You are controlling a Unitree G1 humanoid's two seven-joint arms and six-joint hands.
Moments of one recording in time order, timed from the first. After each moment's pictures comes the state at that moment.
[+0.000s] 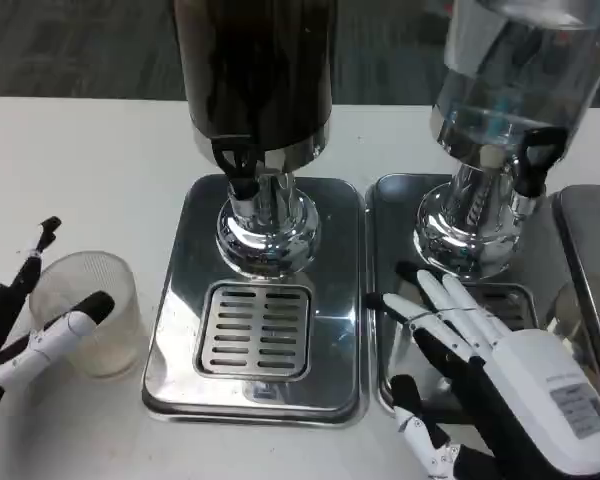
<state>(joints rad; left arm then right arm) 0.04 0.59 0.11 0.51 0.26 -0.53 -0.04 0.54 -0.34 0.17 -0.47 -0.78 -0.36 -0.08</state>
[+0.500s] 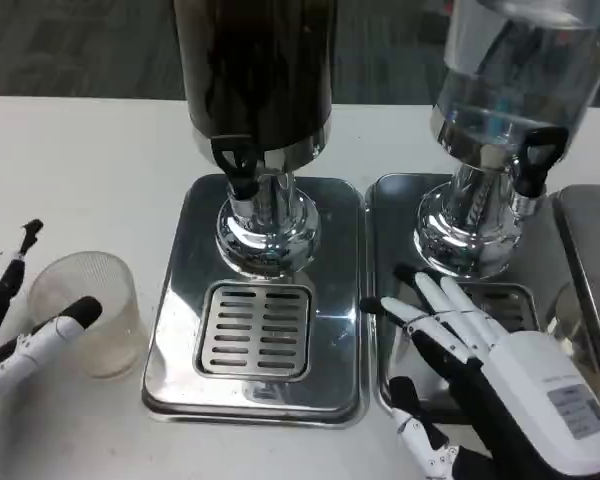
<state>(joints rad) 0.03 0.61 0.10 0.57 0.29 -0.58 0.03 0.54 -0.34 0.17 -0.46 -0.77 -0.36 -0.07</state>
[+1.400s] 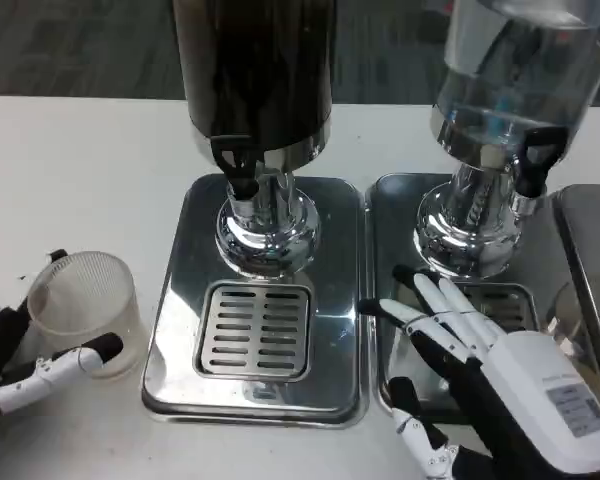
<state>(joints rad) -0.01 0.67 0.03 0.66 0.36 -0.58 0.00 0.54 -0.34 0.17 -0.47 -0.76 -0.35 -0.05</state>
